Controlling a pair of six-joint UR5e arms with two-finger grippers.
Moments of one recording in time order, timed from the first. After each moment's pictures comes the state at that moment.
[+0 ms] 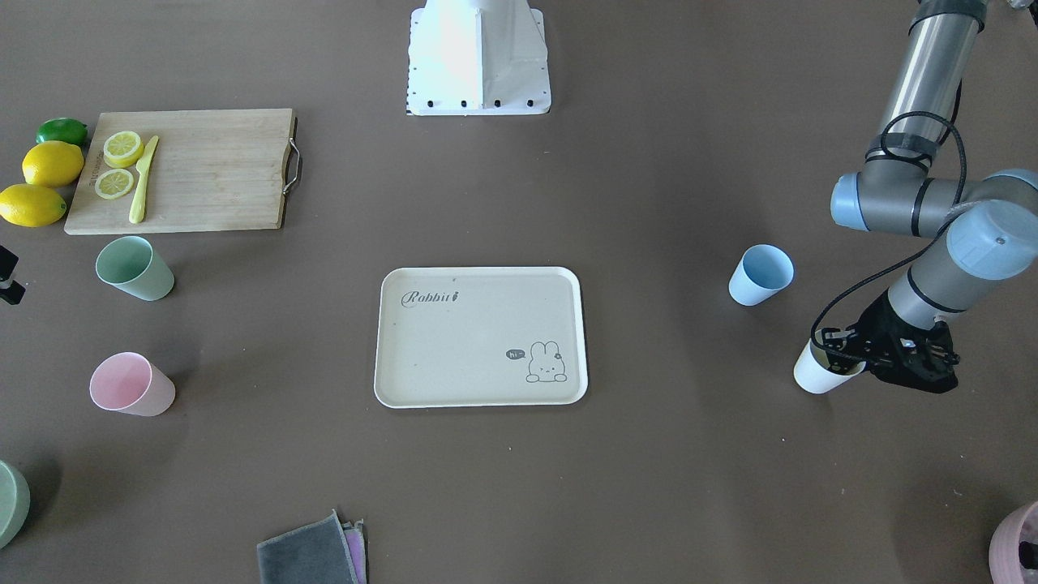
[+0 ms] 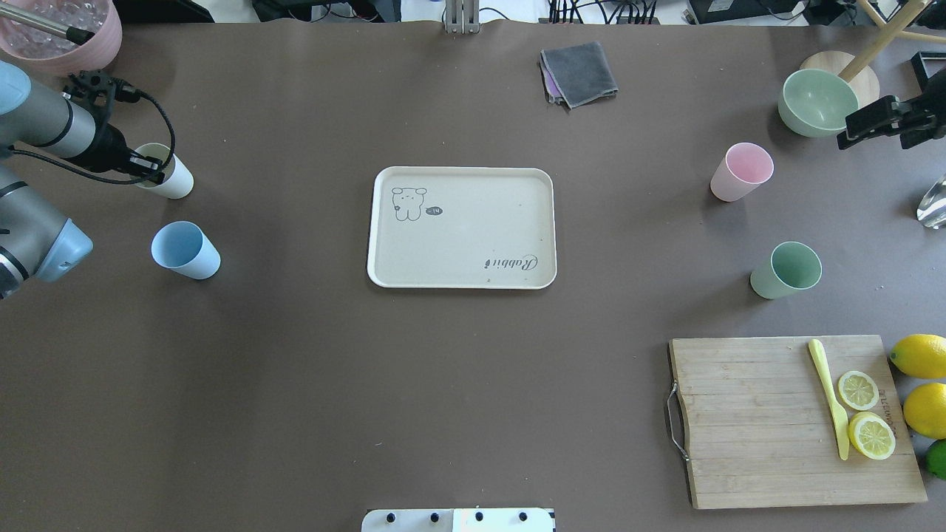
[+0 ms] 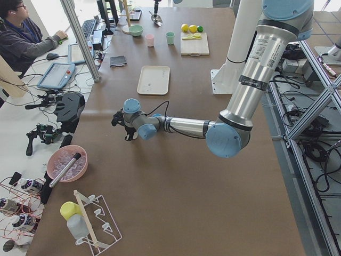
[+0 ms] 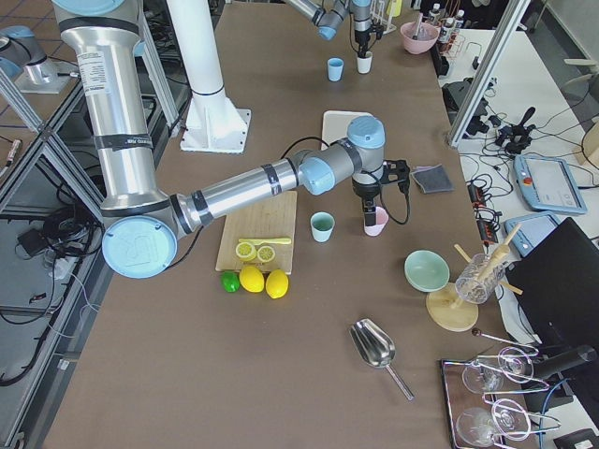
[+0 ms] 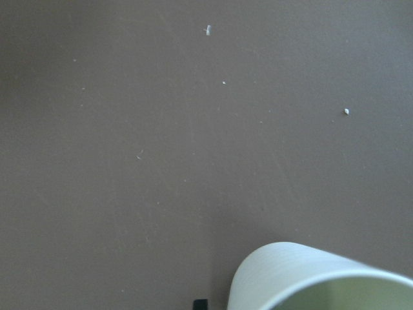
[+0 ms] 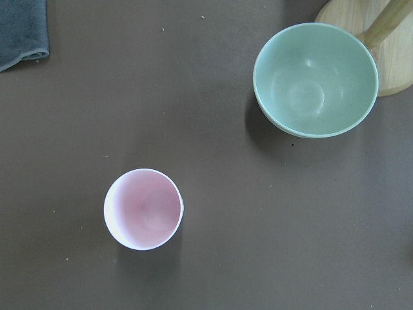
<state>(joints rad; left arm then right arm) -1.02 -1.94 -1.22 -2.28 -2.13 -0.59 1.25 -1.43 1.80 -1.39 2.25 0.57</state>
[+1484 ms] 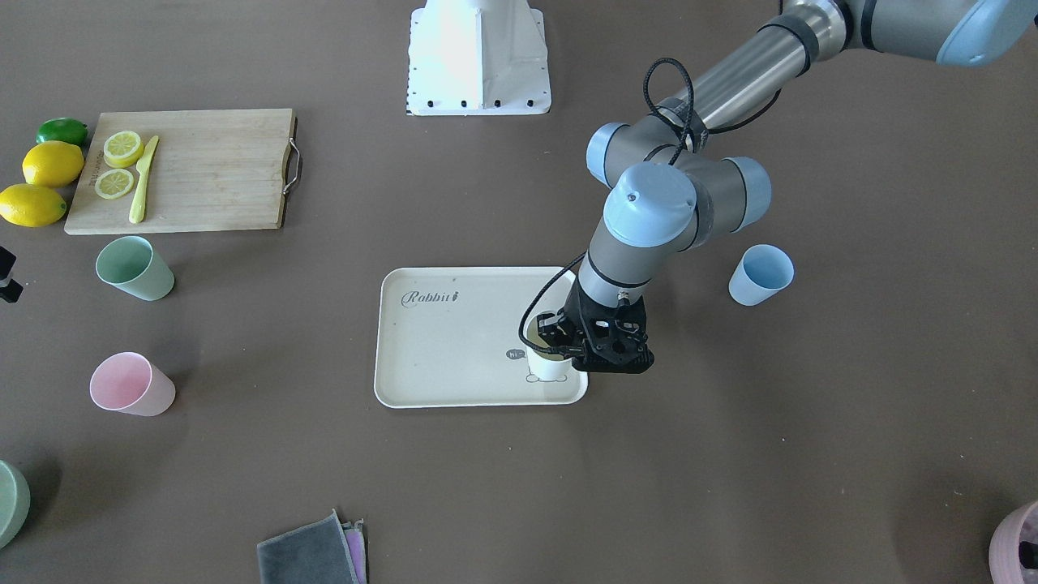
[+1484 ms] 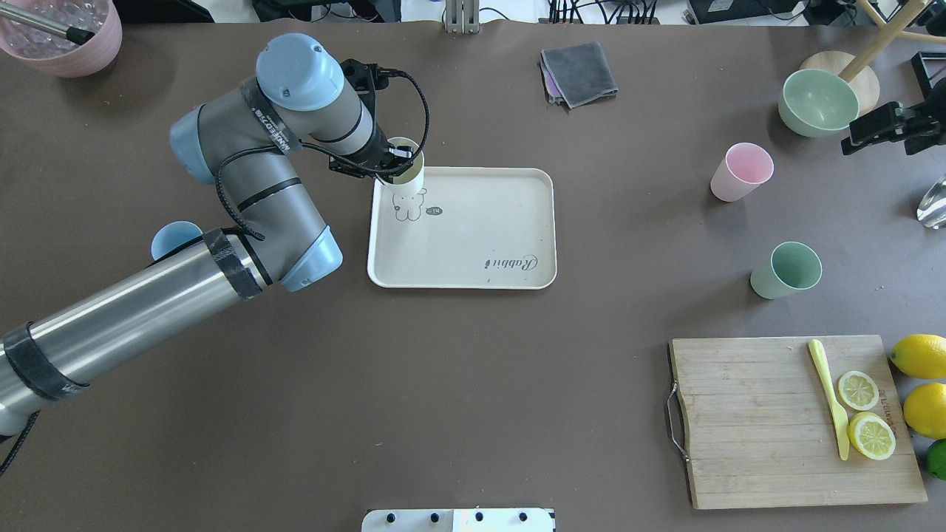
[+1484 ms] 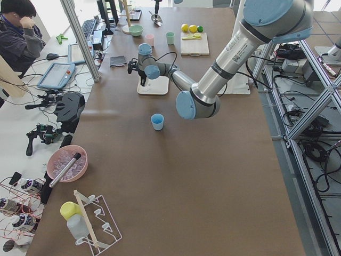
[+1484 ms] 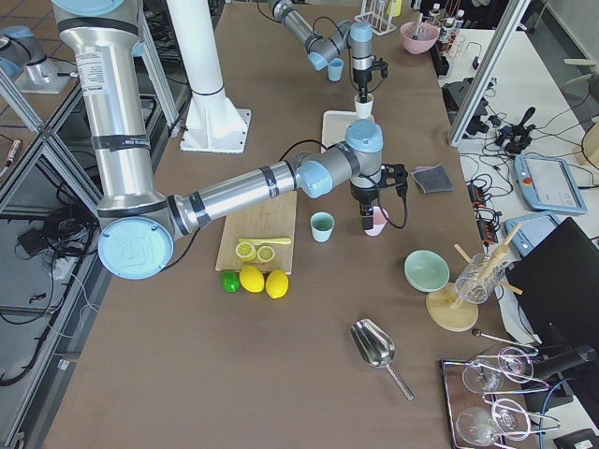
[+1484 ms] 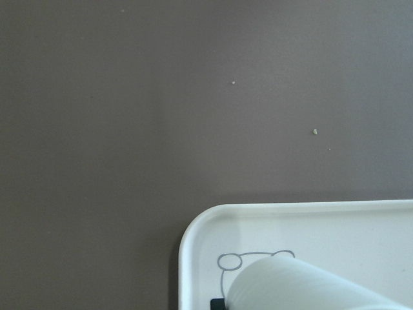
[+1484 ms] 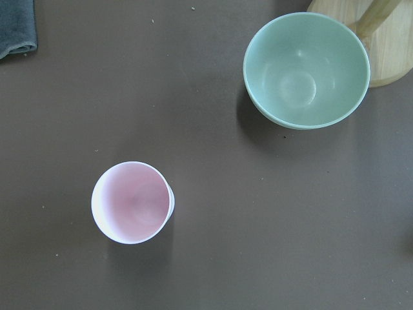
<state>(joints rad) -0.72 -2.39 -1.25 -1.97 -1.96 -1.10 1.25 -1.44 1.80 -1.39 2.25 0.57</state>
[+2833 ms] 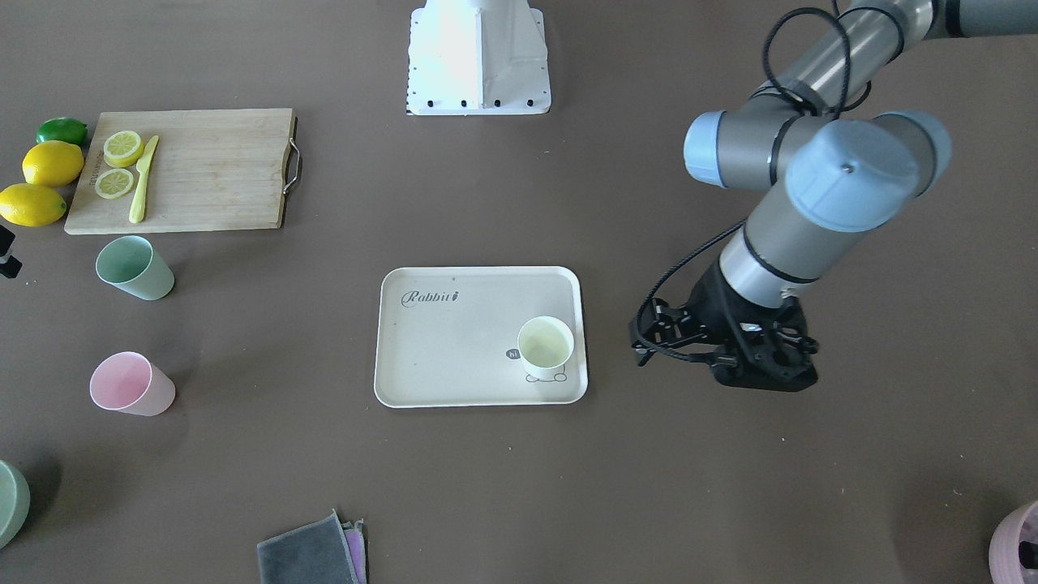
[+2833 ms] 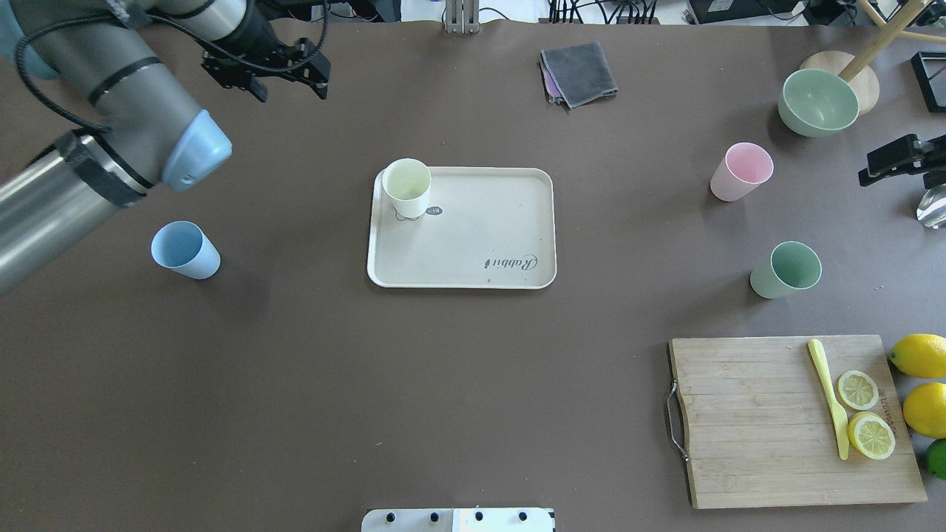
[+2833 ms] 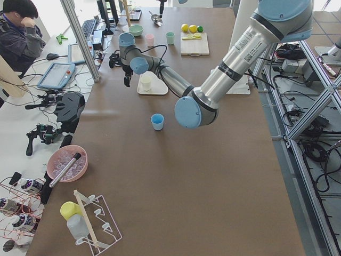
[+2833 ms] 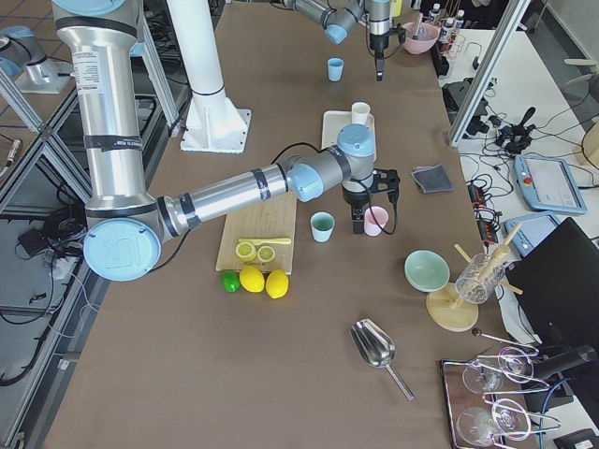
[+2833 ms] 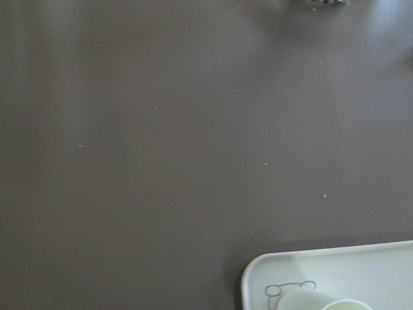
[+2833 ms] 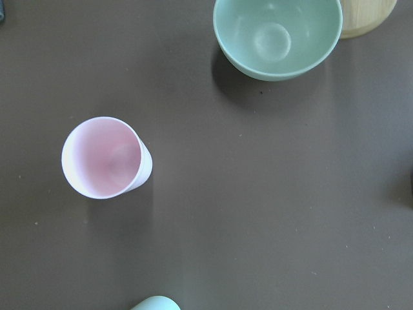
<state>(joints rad) -1.03 -2.26 -1.50 -1.74 -2.22 -0.80 1.22 -1.57 1.89 -1.39 2.24 0.61</state>
